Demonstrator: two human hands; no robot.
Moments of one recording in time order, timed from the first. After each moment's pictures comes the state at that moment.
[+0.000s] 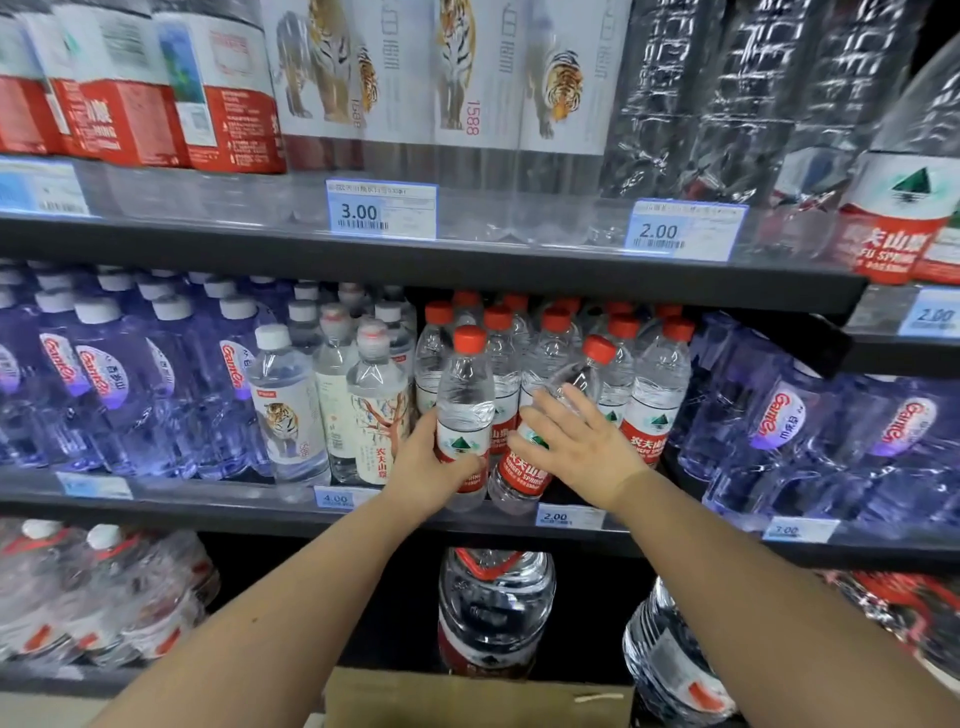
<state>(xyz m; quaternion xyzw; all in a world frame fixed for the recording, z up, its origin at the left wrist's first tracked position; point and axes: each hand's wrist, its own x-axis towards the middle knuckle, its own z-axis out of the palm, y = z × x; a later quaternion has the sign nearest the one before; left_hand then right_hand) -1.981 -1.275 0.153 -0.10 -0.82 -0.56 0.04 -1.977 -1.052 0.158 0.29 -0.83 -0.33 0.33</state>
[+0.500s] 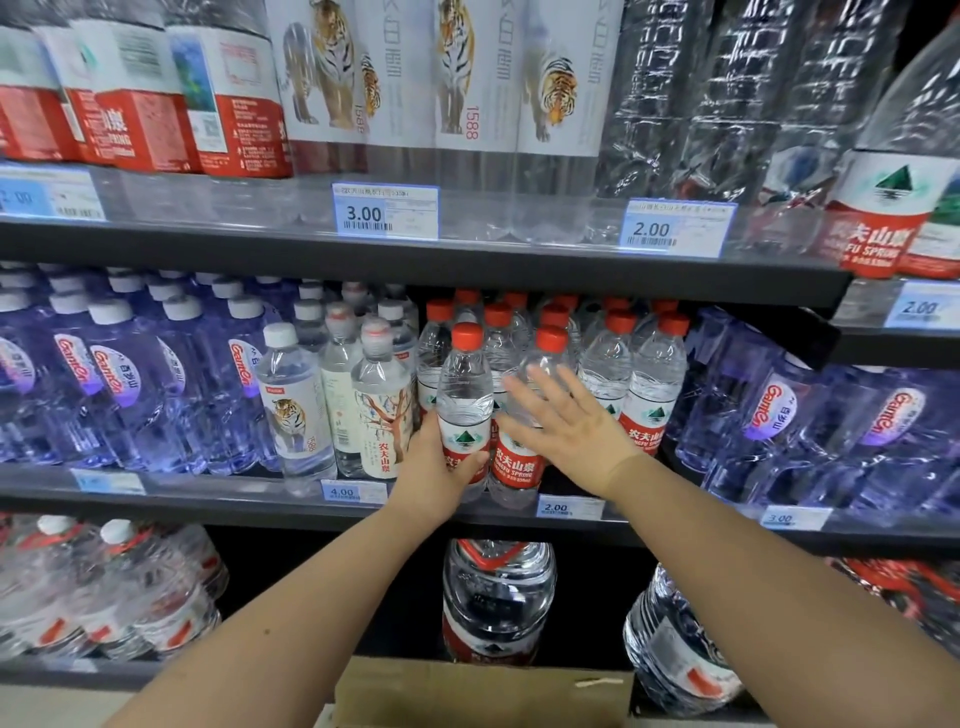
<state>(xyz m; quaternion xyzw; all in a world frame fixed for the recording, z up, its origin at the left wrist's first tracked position) -1.973 -1.275 0.143 -0.13 -0.85 -0.50 0.10 -1.978 -1.059 0.168 0.29 -0.83 -0.31 0.36</state>
